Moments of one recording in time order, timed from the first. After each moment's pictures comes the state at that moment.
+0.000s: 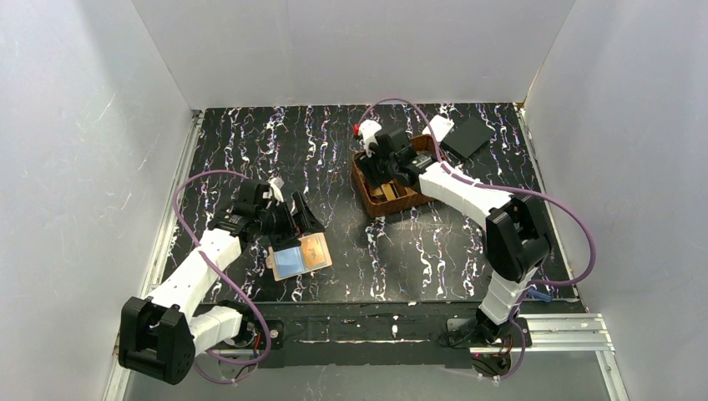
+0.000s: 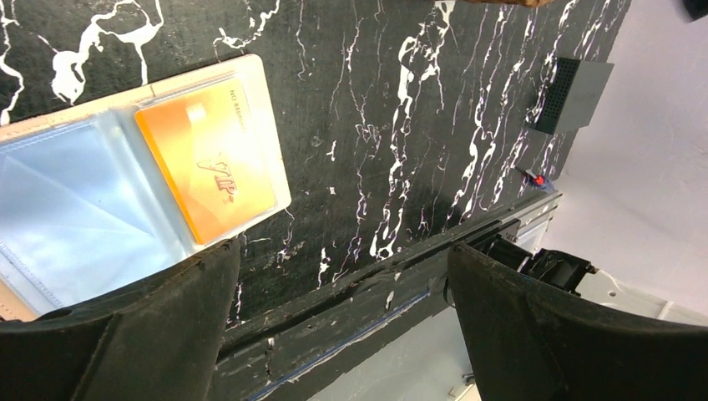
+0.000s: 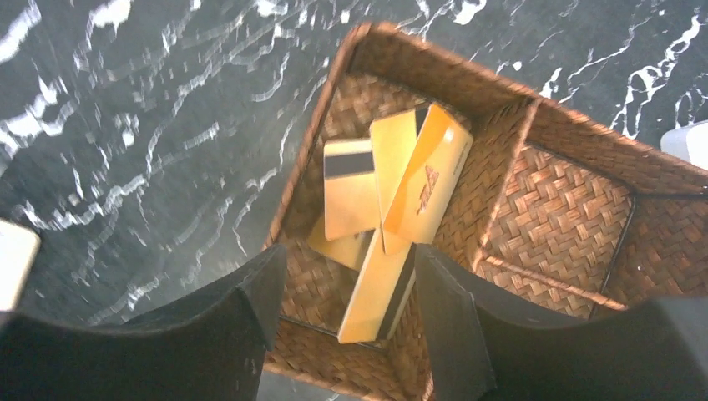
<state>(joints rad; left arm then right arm) -0.30 1.10 0.72 -0.55 0.44 -0.71 0.67 1.78 1.43 -0.34 0.05 -0.07</state>
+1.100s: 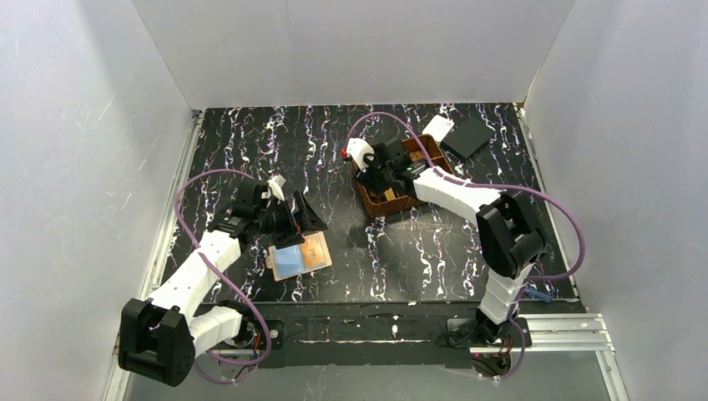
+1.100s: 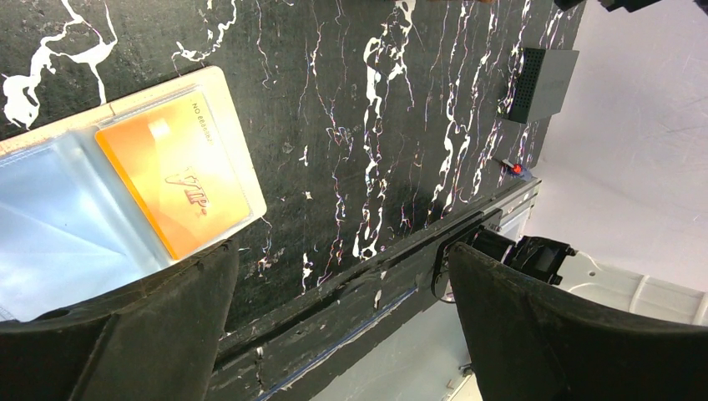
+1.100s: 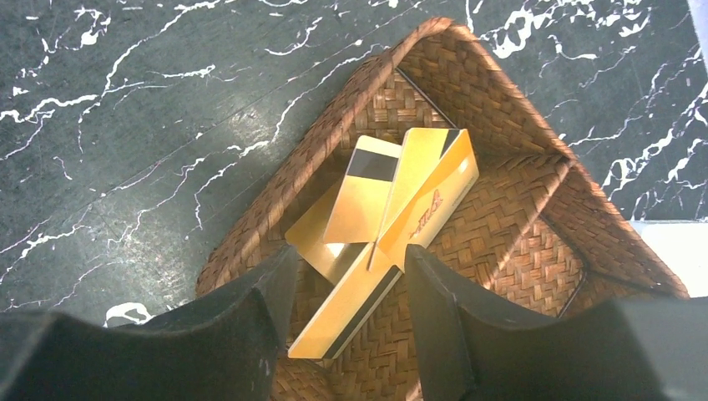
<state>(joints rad) -0.29 1.09 0.70 -0.47 0.51 -0.71 0.68 1.80 1.32 -0.24 -0.02 -0.47</state>
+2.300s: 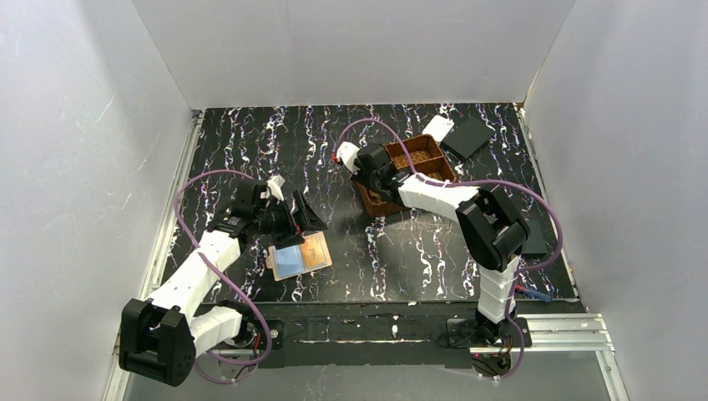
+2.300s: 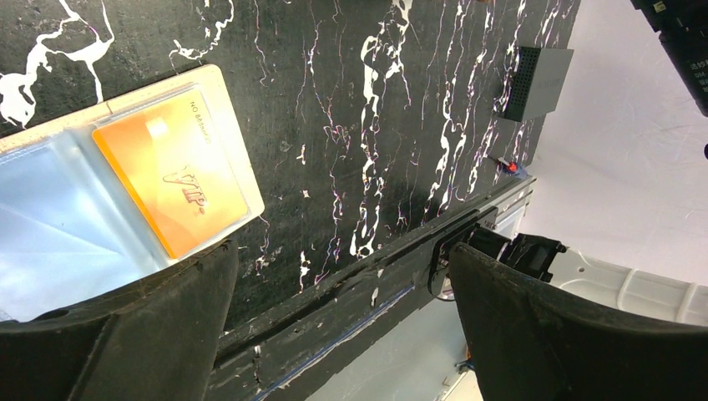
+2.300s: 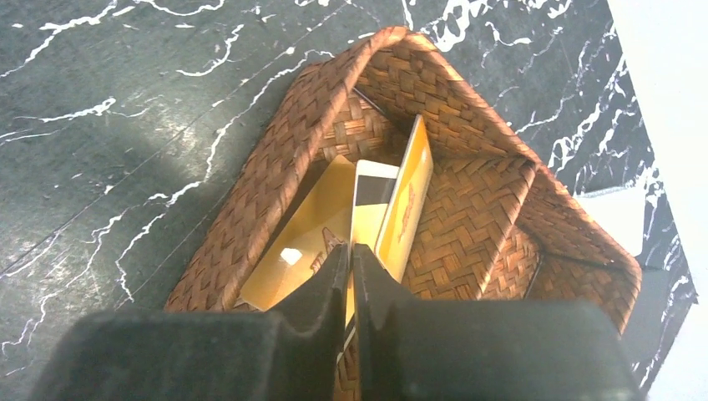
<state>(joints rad) -0.28 1.09 0.69 -0.47 0.53 -0.71 0.74 1.91 1.31 -0.08 0.23 -0.48</state>
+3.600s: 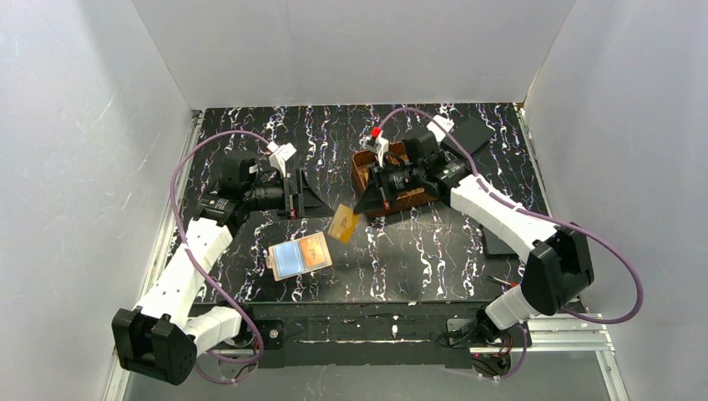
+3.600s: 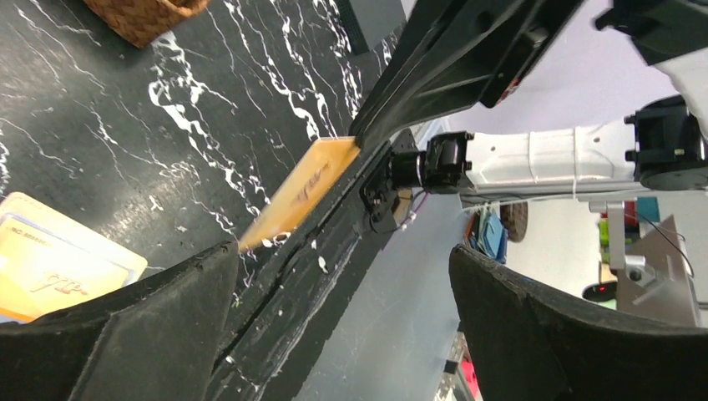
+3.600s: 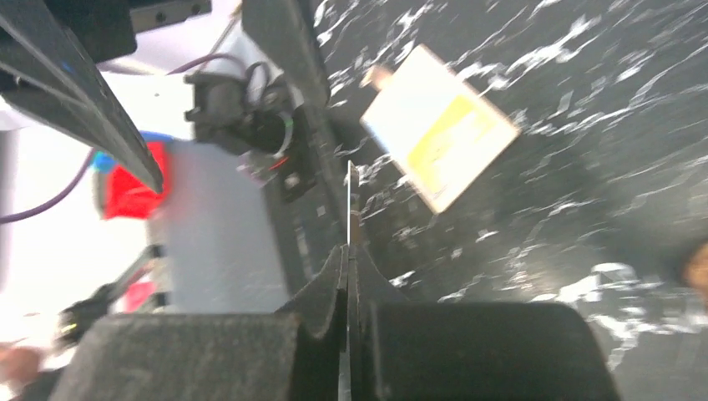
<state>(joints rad) -0.26 1.09 0.96 -0.49 0.89 -0.50 0.63 1.50 1.30 -0.42 -0.81 0.21</state>
